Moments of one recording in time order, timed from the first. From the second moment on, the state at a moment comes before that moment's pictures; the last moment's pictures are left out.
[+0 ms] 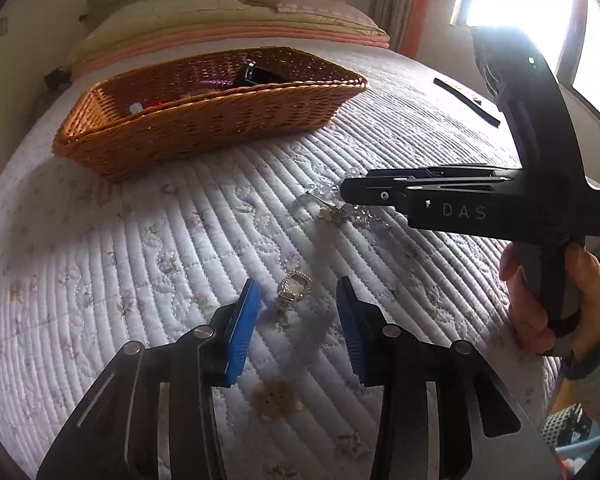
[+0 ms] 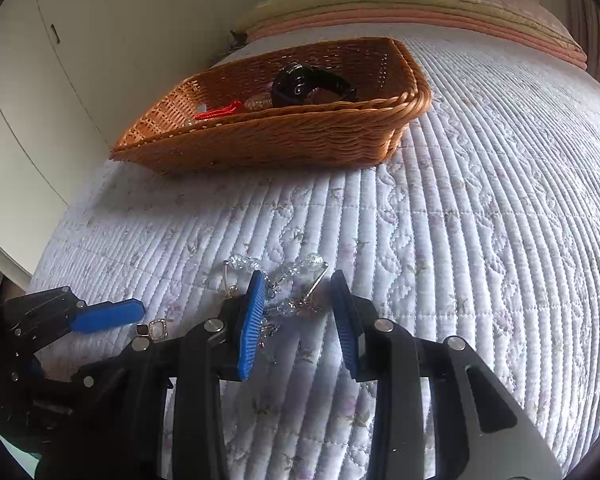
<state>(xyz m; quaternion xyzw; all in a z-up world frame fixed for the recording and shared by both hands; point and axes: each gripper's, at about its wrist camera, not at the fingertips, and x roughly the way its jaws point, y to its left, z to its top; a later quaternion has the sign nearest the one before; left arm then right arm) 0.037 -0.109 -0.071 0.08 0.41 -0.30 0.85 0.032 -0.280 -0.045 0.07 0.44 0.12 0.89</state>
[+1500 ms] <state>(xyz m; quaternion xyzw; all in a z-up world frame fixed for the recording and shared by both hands) 0.064 -0.037 0.052 -0.05 0.26 -0.29 0.92 0.027 -0.257 0.103 0.05 0.28 0.19 0.94</state>
